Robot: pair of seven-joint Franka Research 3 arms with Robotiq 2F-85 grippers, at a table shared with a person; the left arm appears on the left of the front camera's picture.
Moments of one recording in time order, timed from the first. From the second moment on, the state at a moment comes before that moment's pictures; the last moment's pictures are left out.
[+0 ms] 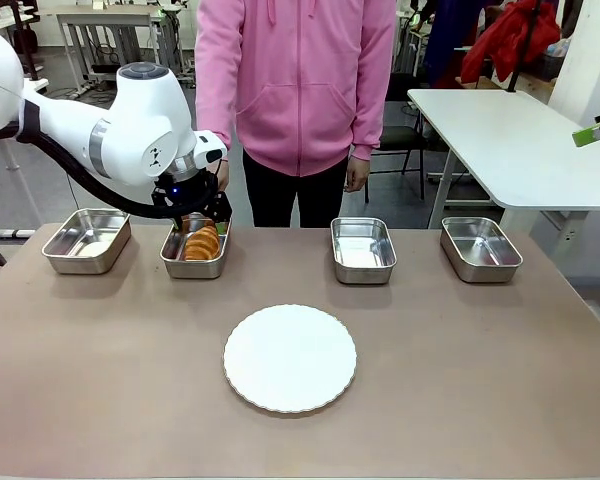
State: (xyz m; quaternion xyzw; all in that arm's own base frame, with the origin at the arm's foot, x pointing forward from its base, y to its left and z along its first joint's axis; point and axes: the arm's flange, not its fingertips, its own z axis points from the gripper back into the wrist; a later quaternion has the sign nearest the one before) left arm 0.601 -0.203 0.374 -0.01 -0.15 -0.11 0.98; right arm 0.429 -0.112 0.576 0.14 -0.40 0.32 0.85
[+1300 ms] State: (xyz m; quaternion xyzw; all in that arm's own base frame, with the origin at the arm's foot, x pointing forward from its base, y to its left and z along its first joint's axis) left arm 0.406 -0.198 0.494 0.01 -0.26 -0.09 0.96; right arm 0.429 -0.113 0.577 0.14 -0.40 0.32 0.85
